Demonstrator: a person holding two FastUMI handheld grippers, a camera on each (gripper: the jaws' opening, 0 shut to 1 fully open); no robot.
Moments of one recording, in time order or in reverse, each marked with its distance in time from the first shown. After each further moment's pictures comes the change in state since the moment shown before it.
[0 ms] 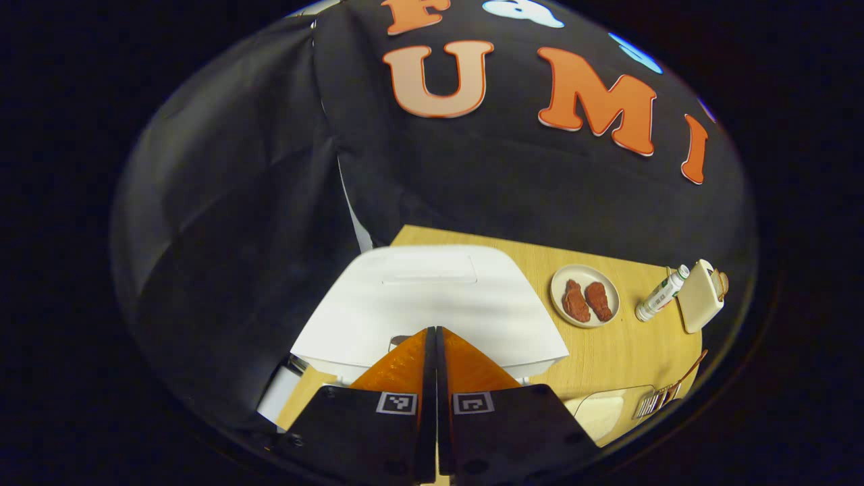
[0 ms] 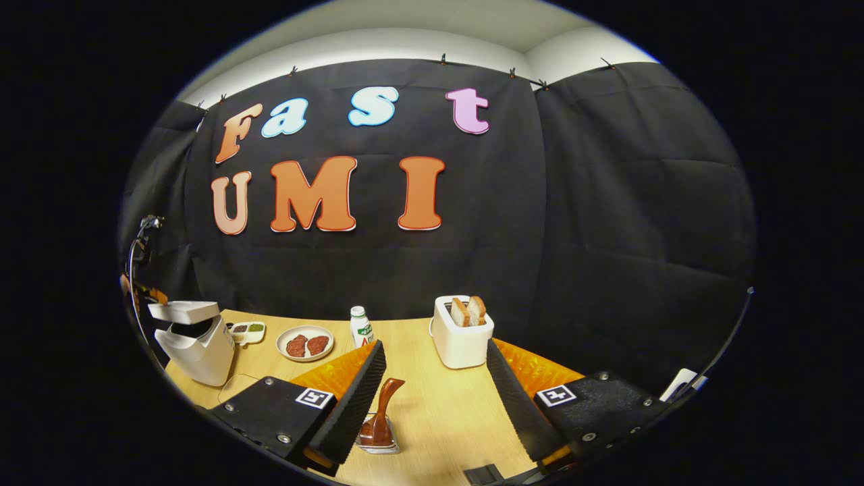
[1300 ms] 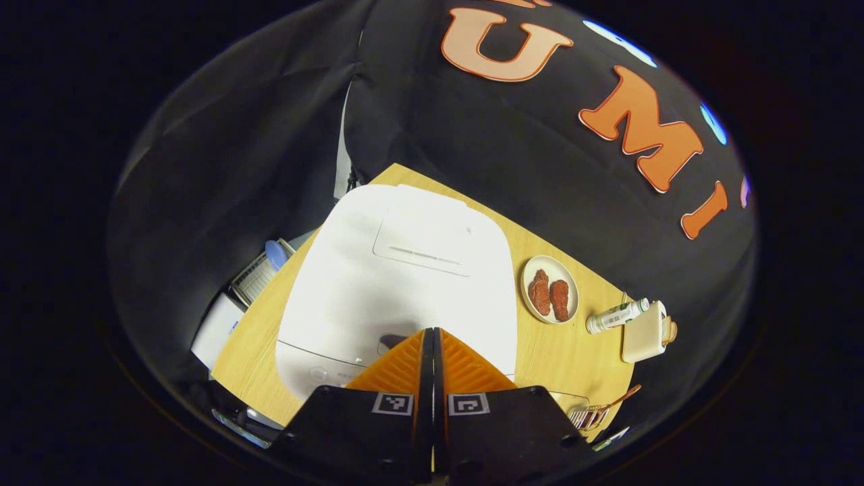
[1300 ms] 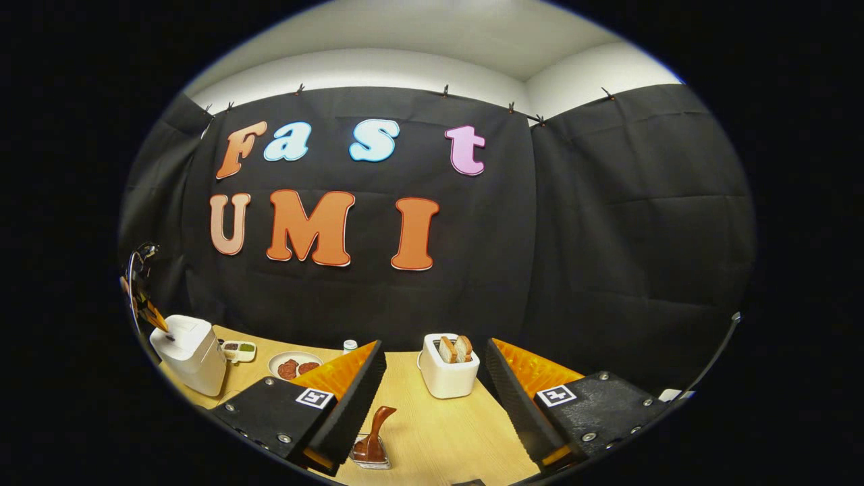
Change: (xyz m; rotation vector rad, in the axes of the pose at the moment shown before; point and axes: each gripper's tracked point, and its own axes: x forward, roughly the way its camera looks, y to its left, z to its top) left arm 0.024 -0.018 -0.079 -0.343 0.383 -0.211; right arm -0.025 -0.011 0.062 -0.041 -0.182 -0.070
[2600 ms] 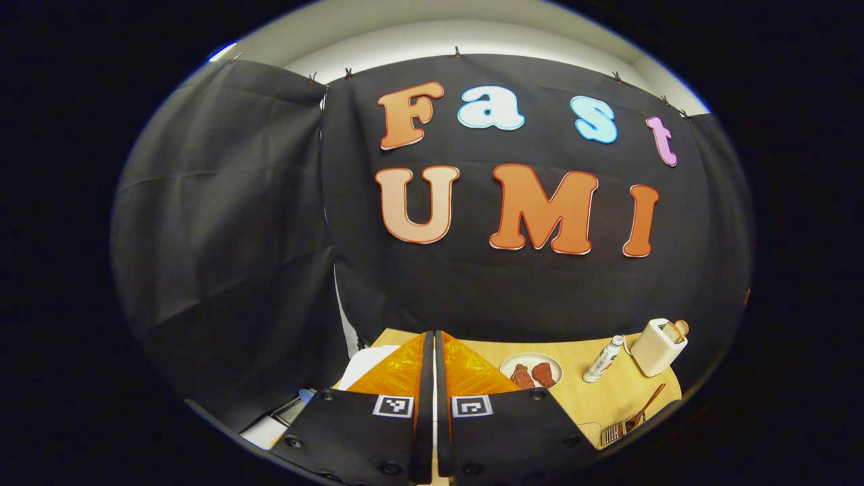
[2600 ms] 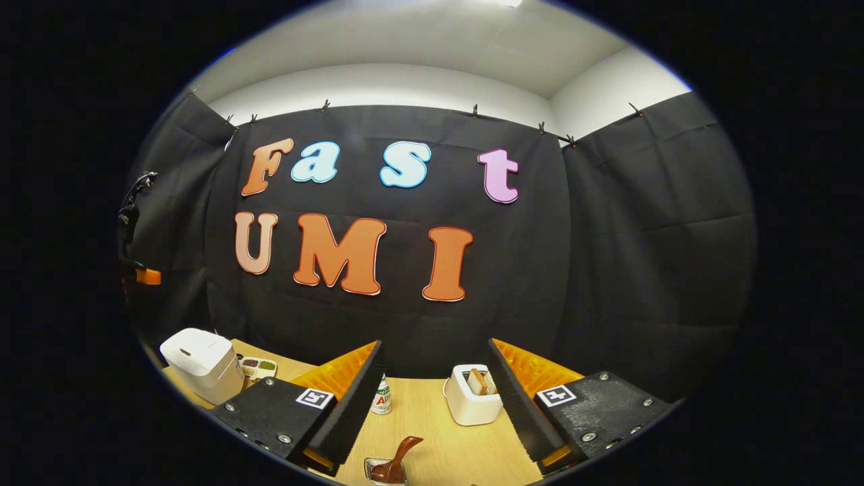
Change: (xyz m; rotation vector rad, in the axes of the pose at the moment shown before) left arm -0.189 -0.088 0.059 0.325 -0.698 0.039; right arm 0.026 0.046 0.054 -0.016 -0.112 0.122
